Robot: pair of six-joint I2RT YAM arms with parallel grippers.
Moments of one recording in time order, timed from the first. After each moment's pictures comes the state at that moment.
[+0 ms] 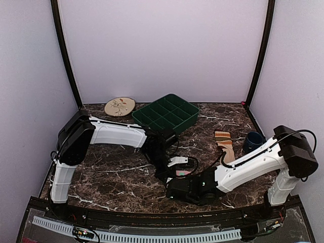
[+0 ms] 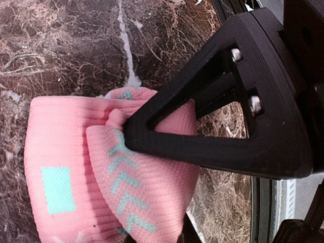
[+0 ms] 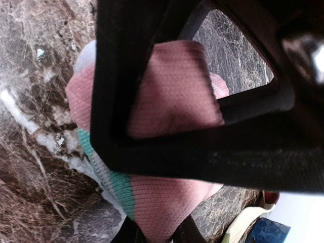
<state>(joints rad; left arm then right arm) -0.98 2.19 1.60 -0.76 0.68 0.52 1.42 1.76 0.93 -0.47 0.67 0.02</state>
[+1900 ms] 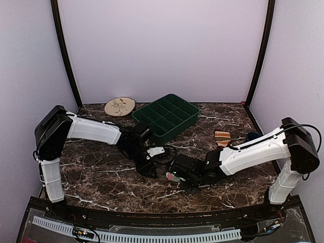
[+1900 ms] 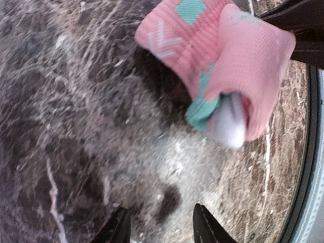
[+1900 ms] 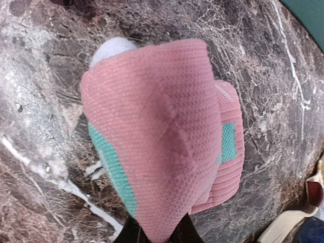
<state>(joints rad) -0.82 1.96 1.26 -0.57 0.47 0.34 1.25 1.71 0.96 -0.49 0.39 0.13</state>
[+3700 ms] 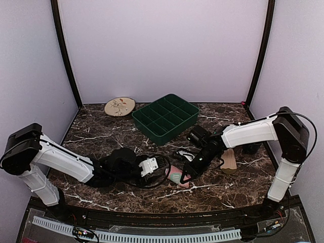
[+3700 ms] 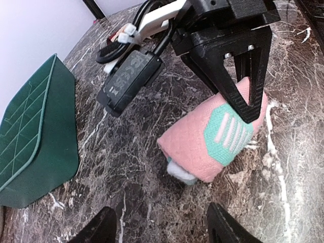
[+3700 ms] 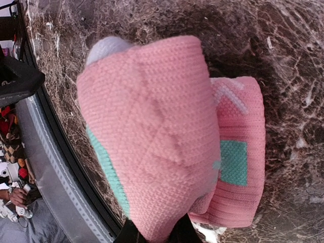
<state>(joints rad) -1.10 1.59 0.61 0.46 -0.13 0.38 0.84 1.78 1.04 -0.57 -0.59 0.17</state>
